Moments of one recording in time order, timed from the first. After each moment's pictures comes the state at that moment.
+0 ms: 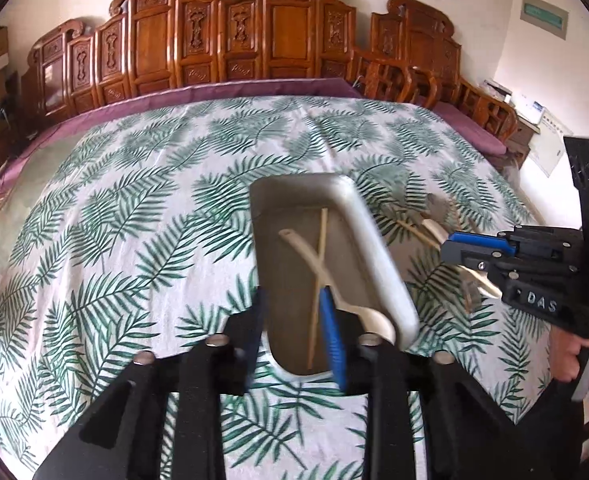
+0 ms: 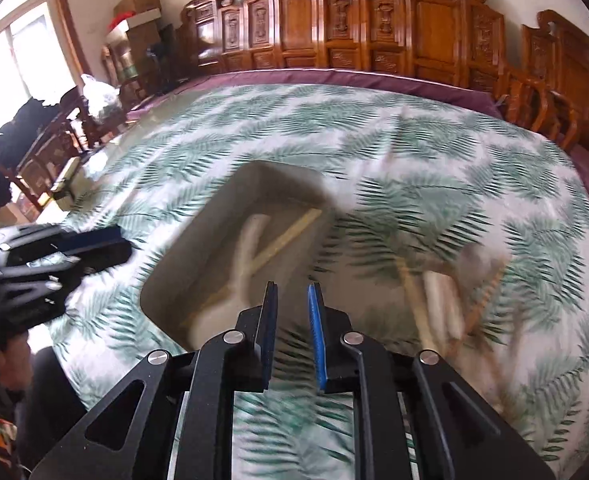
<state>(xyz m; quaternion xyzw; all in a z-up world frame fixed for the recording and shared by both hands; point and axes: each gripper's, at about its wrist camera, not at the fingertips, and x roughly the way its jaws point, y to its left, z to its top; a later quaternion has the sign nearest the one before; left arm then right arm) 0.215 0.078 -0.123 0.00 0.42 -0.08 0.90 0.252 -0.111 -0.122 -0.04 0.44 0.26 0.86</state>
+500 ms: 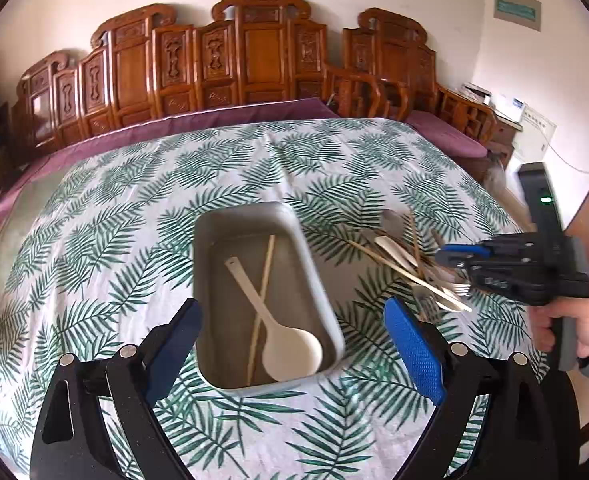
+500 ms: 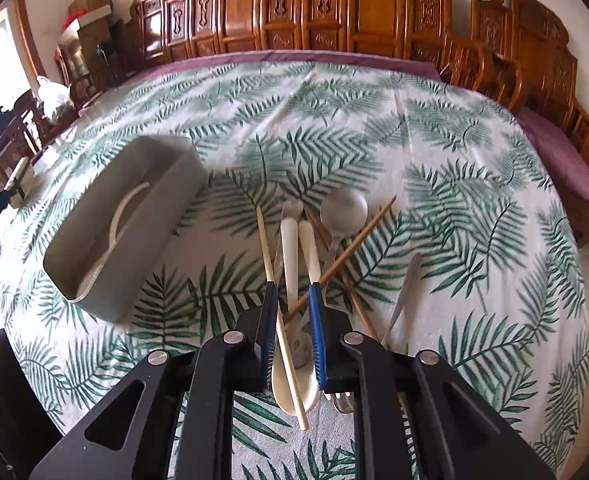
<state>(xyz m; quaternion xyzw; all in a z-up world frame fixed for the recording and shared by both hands) 0.200 0.020 -0.103 0.02 0.39 -0.10 0.92 0.274 -0.203 -0.161 -0.05 0.47 0.19 0.86</state>
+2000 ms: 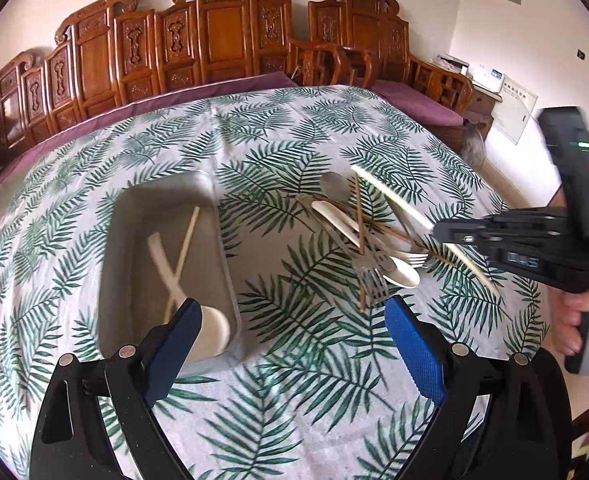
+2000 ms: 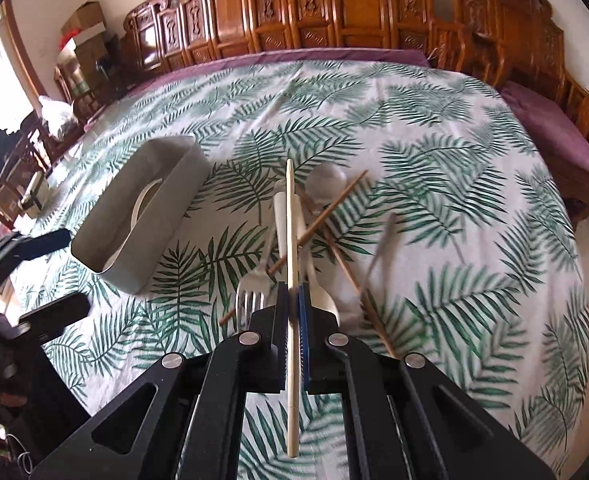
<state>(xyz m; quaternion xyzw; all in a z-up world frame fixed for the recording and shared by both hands) 0.197 -0.052 -0.135 0.04 0.43 -0.14 0.89 0.233 -0.248 -0.137 0.00 0.48 0.19 0.86</state>
